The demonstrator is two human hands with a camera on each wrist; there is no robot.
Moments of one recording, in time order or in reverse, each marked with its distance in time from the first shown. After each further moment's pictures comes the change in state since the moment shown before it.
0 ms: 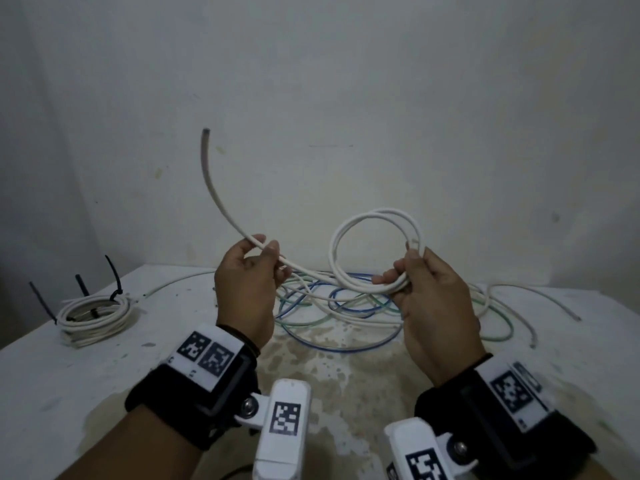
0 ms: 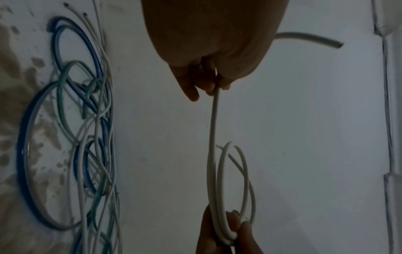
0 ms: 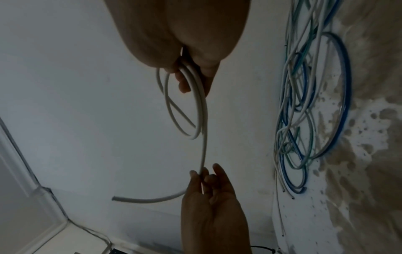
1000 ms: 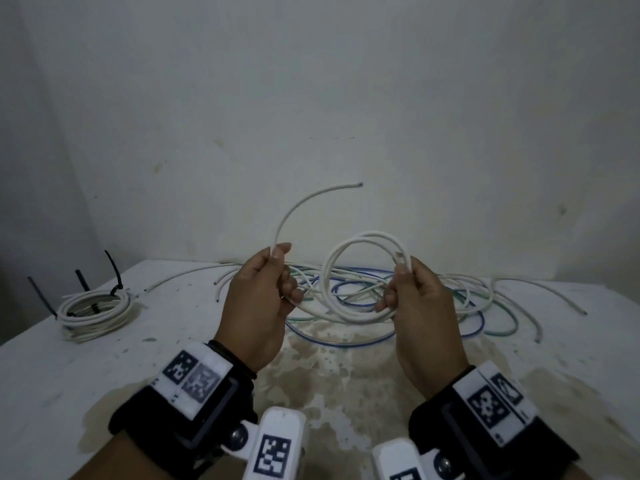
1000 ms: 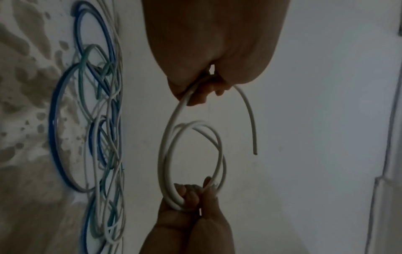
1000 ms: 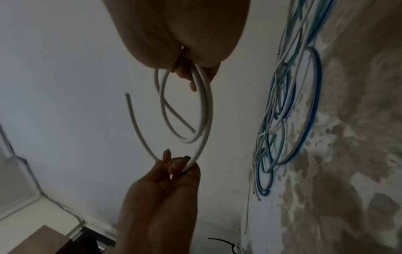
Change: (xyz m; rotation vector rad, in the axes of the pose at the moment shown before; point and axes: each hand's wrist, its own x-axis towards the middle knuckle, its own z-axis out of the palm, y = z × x) left_hand -0.016 -0.008 -0.007 -0.129 -0.244 -0.174; right_hand -0.013 0.023 -0.007 -0.352 -0.048 -0.056
